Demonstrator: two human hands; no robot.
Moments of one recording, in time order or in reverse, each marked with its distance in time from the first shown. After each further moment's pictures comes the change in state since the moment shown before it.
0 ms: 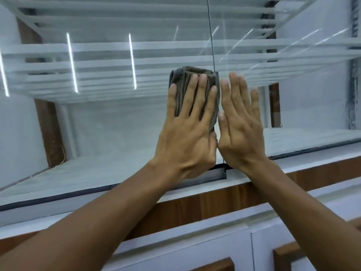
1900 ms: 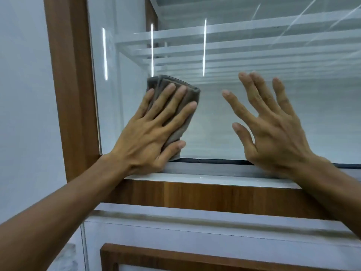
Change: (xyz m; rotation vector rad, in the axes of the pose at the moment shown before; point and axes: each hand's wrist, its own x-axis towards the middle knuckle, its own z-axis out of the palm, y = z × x) left_hand -0.203 -0.256 -0.111 0.165 -0.161 0.104; right_hand 0.017 -0.186 0.081 -0.021 -0.161 -0.446
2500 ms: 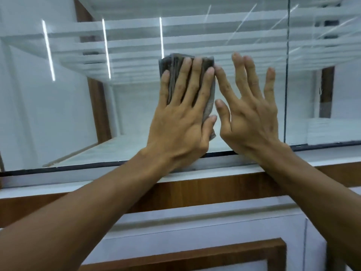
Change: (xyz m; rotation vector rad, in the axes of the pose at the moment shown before) left_hand 0.152 0.159 0.021 -0.094 0.122 -0.197; right_hand -0.054 0.088 -0.031 -0.135 0.029 0.302
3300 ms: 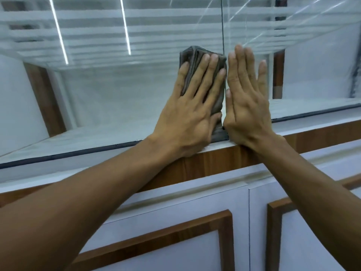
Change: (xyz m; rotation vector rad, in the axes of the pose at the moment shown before) left_hand 0.035 0.101 0.032 -0.044 -0.046 0.230; right_hand -0.054 0.080 -0.032 0.118 0.005 0.115
